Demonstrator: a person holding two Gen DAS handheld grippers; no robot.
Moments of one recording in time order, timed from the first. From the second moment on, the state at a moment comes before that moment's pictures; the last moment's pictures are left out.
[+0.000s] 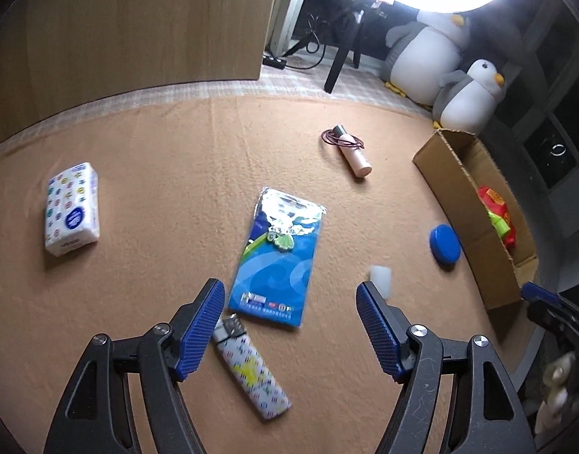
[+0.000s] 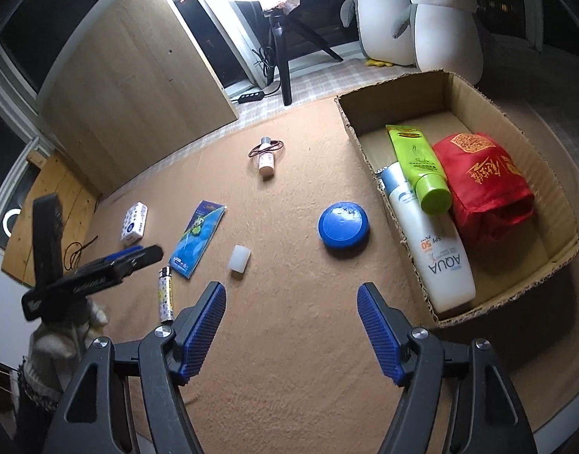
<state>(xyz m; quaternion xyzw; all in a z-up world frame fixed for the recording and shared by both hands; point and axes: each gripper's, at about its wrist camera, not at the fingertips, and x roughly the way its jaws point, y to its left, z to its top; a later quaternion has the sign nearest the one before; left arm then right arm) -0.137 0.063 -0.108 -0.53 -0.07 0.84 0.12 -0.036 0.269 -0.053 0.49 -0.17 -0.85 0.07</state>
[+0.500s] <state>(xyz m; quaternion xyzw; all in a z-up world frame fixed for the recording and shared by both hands) -0.183 0.091 -0.153 -0.57 -0.02 0.82 0.11 -0.021 0.262 -0.042 0.47 -0.11 -0.87 0.05</state>
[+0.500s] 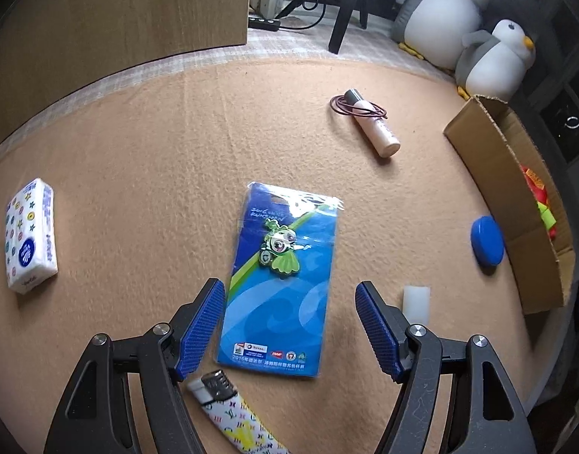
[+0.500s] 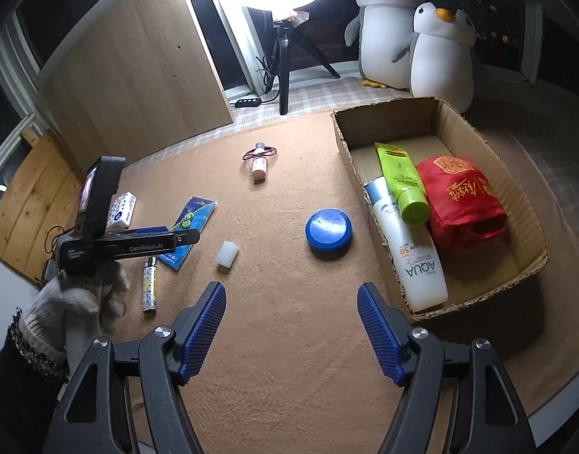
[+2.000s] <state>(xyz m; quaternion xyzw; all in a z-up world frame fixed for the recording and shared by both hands) -0.172 0.119 -0.117 -0.52 0.00 0.84 0.14 -0.013 0.266 -0.049 0.48 -0.10 -0.87 0.05</state>
